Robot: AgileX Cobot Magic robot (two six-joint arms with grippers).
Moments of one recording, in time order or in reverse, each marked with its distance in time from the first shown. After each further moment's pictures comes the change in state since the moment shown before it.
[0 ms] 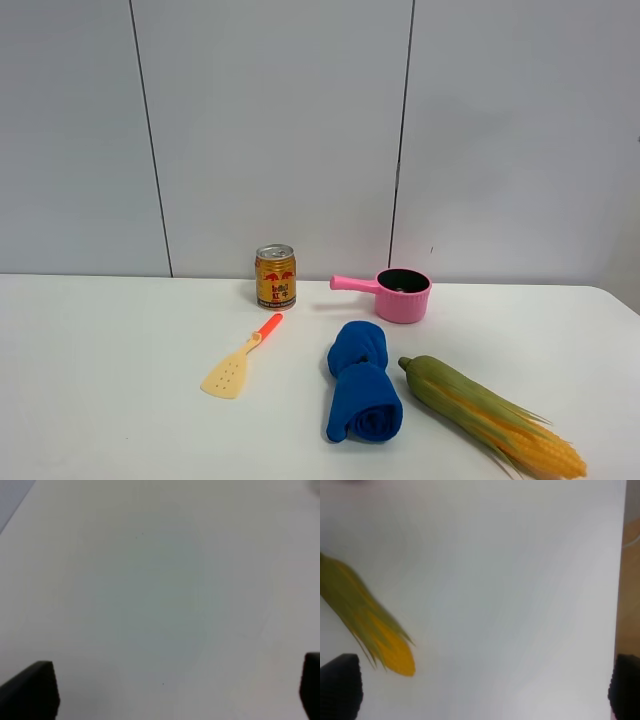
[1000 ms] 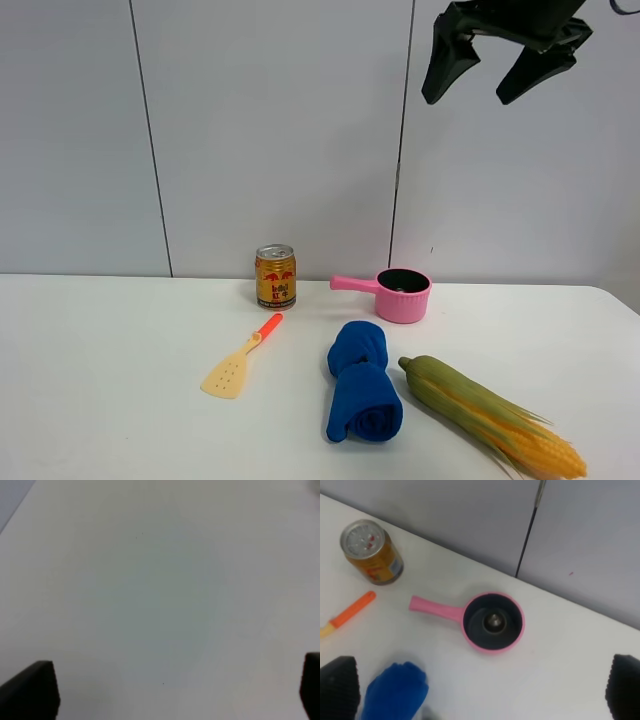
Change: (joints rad) left arm 0.000 0.000 0.000 0.000 0.000 0.000; right arm 0.240 0.475 -0.517 0.185 -0.193 -0.163
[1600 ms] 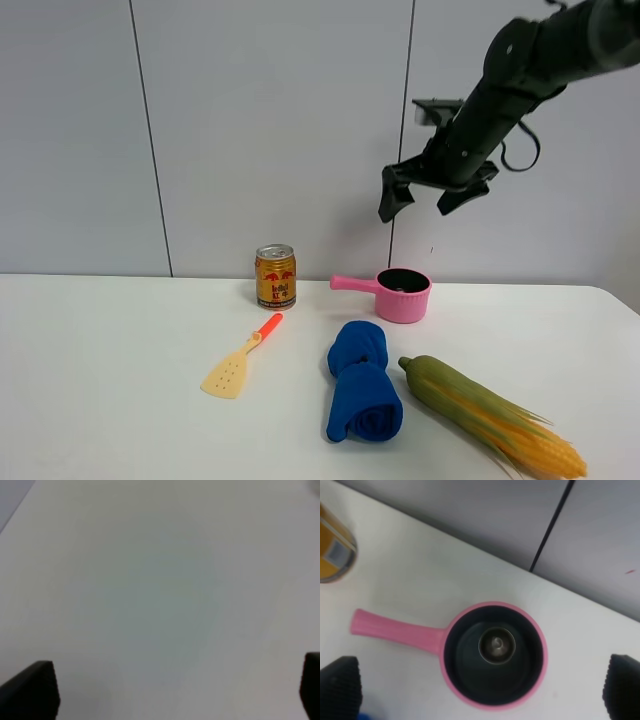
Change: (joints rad) left arm 0.000 0.000 0.000 0.000 0.000 0.000; right arm 0.000 0.345 0.000 0.045 -0.258 -0.073
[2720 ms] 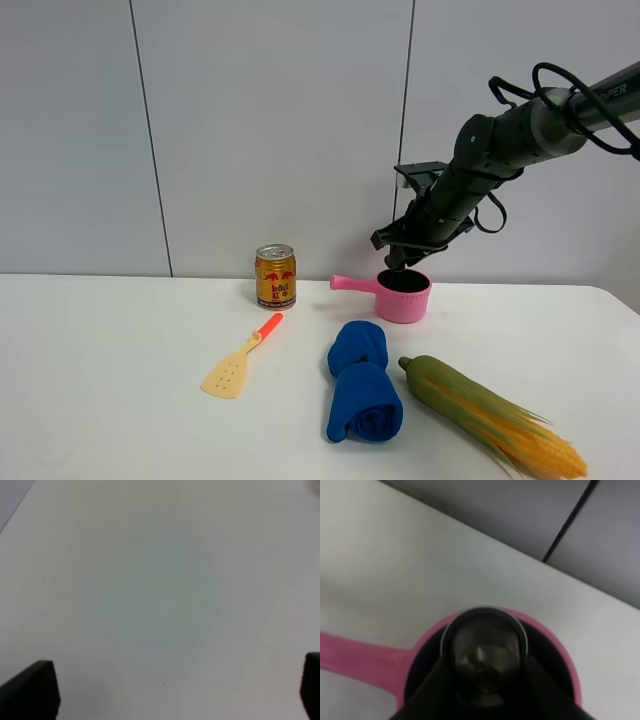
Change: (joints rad) left arm 0.000 0.000 0.000 0.000 0.000 0.000; right arm 0.000 0.223 0.001 0.038 -0.189 -0.092
